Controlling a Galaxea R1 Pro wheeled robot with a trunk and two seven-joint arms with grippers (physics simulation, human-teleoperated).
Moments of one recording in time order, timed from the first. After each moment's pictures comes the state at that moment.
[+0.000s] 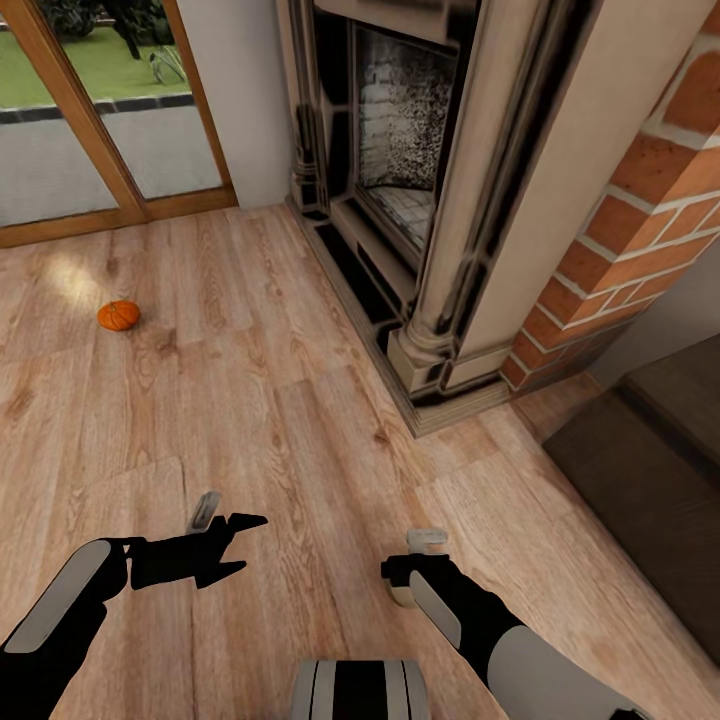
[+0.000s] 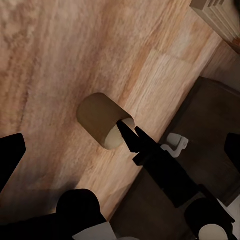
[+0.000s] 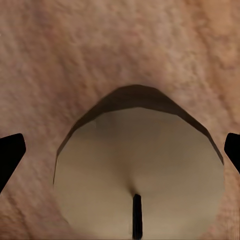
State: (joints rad) left arm -0.39 0.31 -0.04 -1.27 1.74 1.00 0.42; right arm -0.67 0.10 0.58 -0.58 -0.60 0.42 -0.33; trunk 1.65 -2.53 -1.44
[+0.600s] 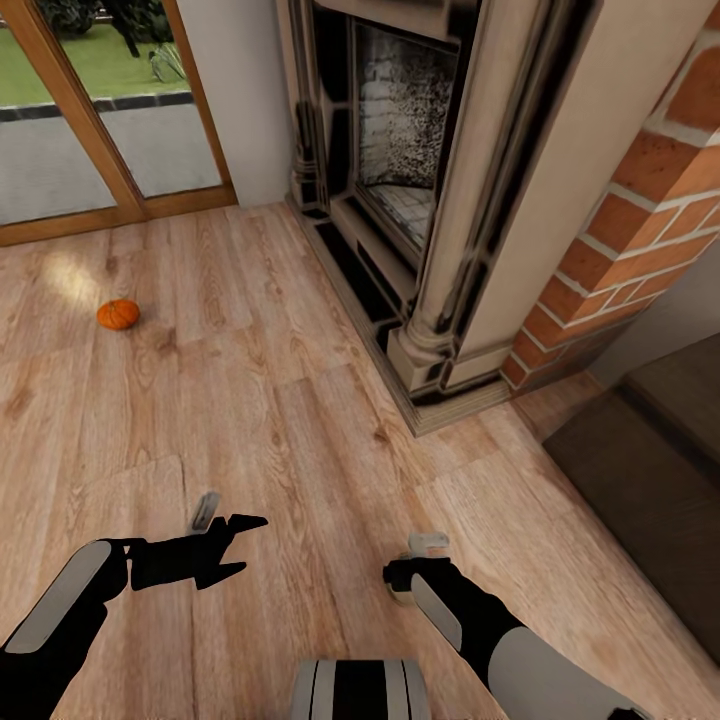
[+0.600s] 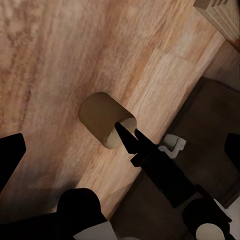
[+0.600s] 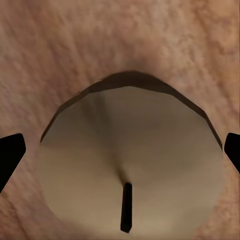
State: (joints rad) left arm -0.39 0.31 -0.04 -1.26 1.74 1.00 0.42; right arm -0.67 0.10 0.57 -0.55 -0.60 0.42 -0.33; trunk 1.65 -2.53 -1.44
